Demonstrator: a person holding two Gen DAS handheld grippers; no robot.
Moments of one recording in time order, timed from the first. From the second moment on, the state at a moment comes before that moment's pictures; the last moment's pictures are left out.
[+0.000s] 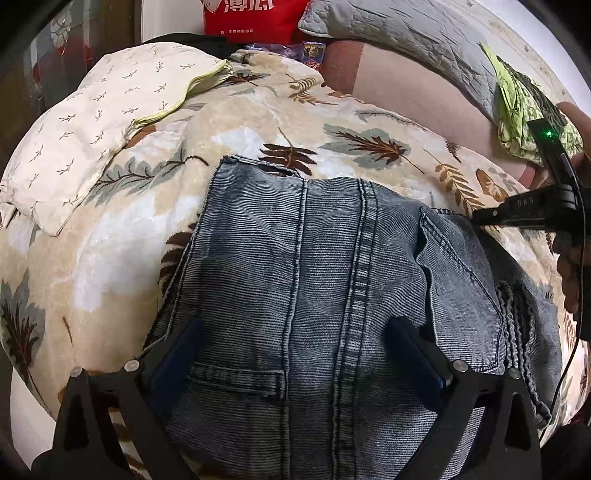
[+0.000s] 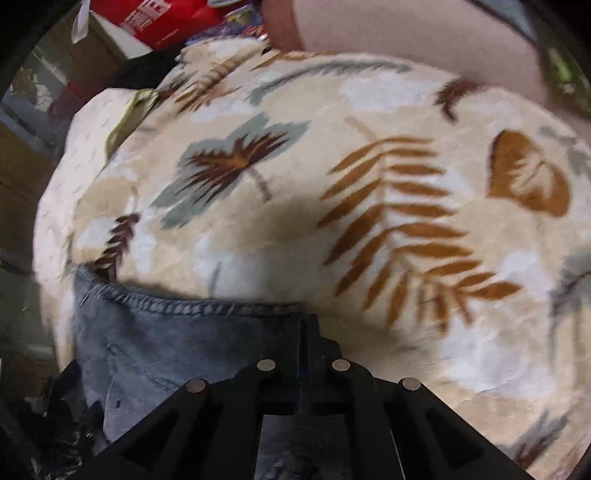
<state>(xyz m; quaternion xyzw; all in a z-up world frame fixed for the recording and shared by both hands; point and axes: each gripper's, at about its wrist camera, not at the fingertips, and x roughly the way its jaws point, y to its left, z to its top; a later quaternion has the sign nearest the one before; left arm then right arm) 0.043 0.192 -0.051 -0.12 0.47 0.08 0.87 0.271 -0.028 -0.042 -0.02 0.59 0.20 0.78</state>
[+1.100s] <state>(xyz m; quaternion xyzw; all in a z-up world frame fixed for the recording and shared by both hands) 0.042 0.189 -0.052 -0.12 0.46 0.10 0.88 0.194 -0.042 0.003 0.08 0.58 0.27 0.76</state>
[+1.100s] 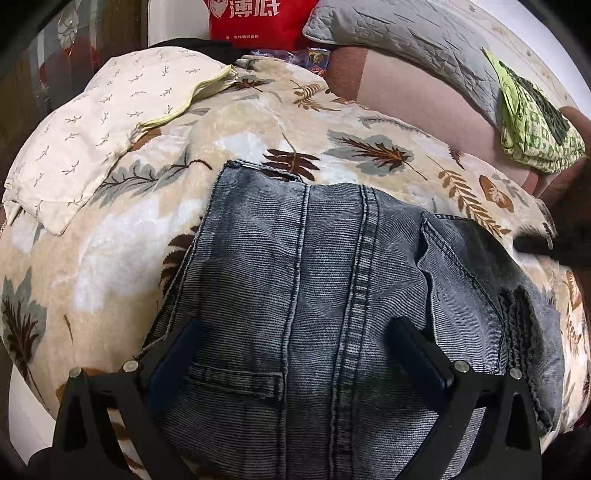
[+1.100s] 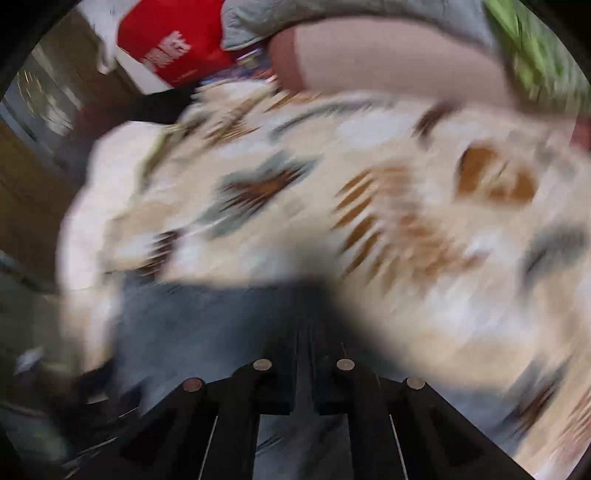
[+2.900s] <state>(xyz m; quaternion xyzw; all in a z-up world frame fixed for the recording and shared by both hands) -0.009 0.251 -0.054 -0.44 0.41 0.07 0.79 0.076 -0.139 -0.009 0.17 0.46 0.20 0.85</state>
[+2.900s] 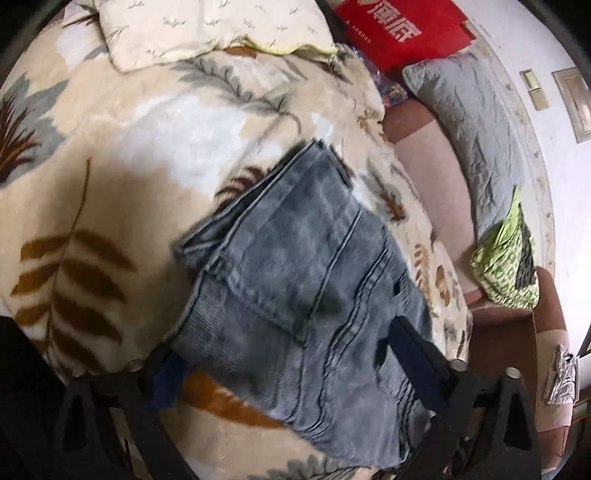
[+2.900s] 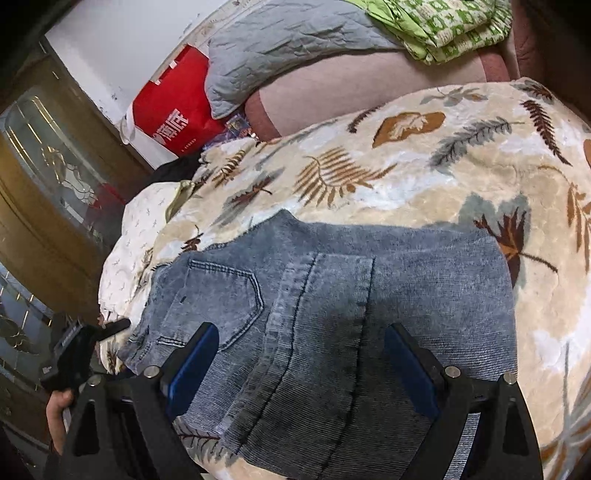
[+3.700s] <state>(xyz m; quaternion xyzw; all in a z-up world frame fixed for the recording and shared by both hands) -0.005 0.250 -0.045 -0.37 0.39 0.09 0.84 0.161 -0.013 -0.041 0.21 0.66 0.30 0.65</state>
